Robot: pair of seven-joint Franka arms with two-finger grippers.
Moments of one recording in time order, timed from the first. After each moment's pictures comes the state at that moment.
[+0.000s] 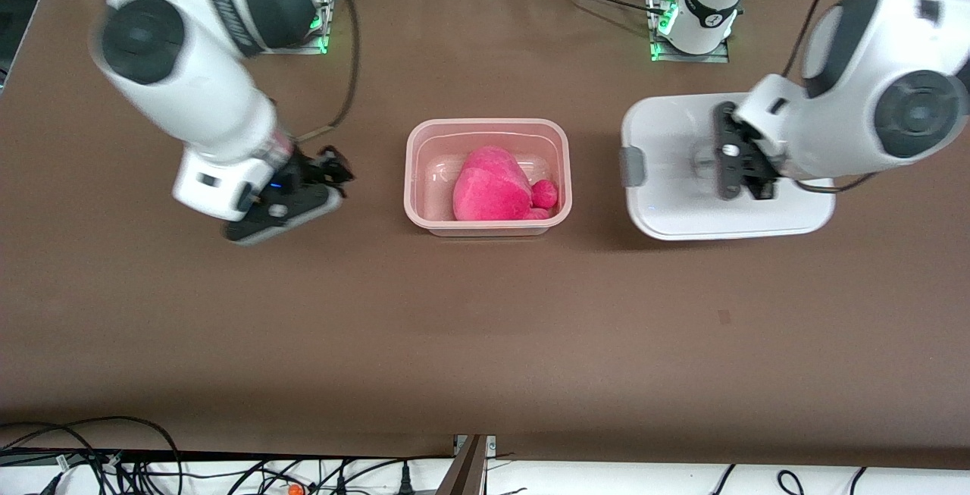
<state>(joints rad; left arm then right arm) -0.26 0.31 -0.02 -1.40 -0.03 1.38 1.27 0.44 0.37 -0.09 -1.24 0.05 1.64 -0.02</state>
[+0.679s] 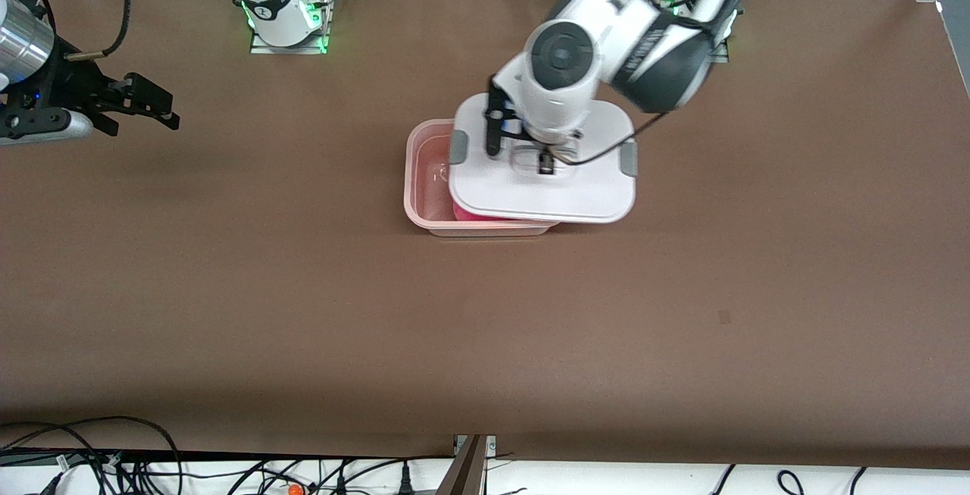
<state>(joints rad) -0.70 0.47 -0.02 -1.41 -0.08 1.70 0.88 0.18 -0.07 -0.14 -1.73 0.08 1.64 -0.02</state>
